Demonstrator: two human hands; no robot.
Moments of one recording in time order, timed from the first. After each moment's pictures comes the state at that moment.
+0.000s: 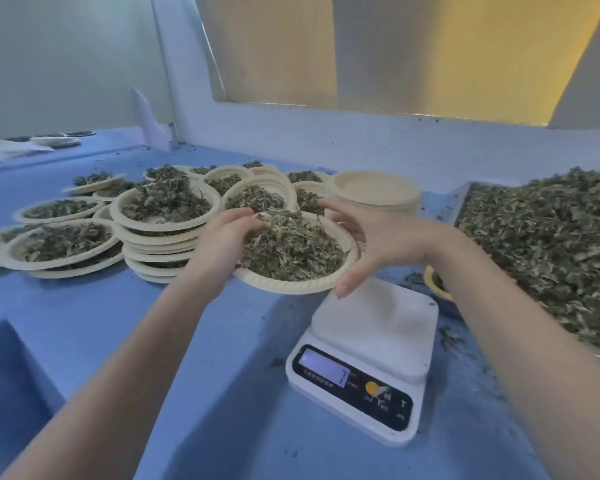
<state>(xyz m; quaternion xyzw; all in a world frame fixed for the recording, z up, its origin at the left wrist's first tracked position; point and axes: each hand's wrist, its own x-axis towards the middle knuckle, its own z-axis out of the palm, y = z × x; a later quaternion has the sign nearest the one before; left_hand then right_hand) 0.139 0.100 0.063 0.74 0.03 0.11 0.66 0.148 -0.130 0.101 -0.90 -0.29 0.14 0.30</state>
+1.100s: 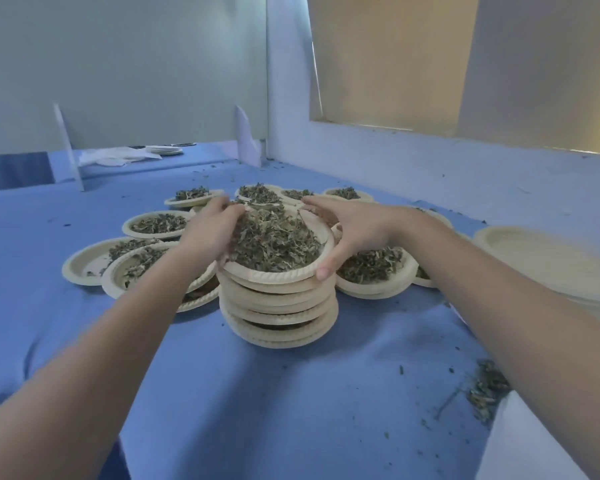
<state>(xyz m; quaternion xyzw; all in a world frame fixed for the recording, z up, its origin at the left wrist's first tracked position) 0.233 0.283 0.085 0.84 0.16 0.21 0.46 0.309 0.069 0.125 -0.89 -0.40 0.14 0.19</state>
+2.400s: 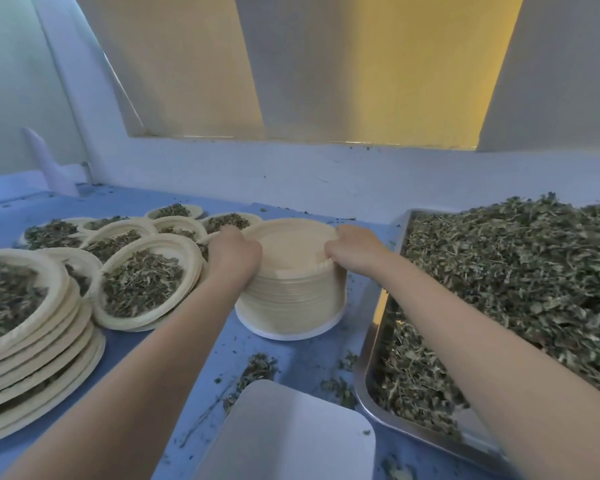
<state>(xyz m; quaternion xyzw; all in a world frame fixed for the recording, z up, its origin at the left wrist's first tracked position) 0.306 -0.044 0.084 0.89 0.07 0.14 0.43 0.294 -0.216 0.092 -0.94 0.02 -0.01 0.34</state>
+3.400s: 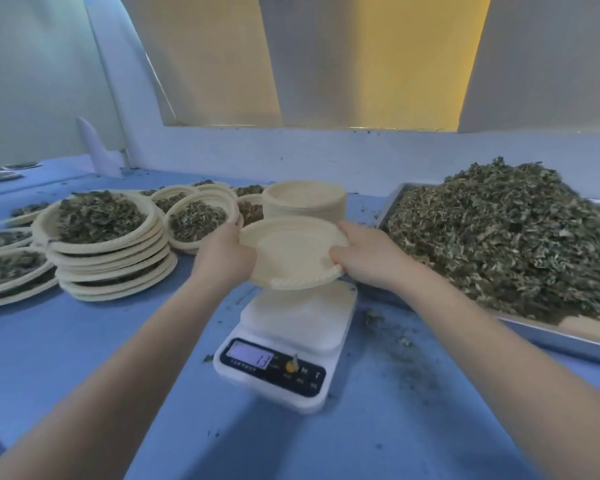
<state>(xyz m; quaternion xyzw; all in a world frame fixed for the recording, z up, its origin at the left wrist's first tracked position) 0.117 0.013 0.075 0.91 0.00 0.13 0.39 0.103 -0.183 0.076 -0.95 -0.06 -0.05 0.30</state>
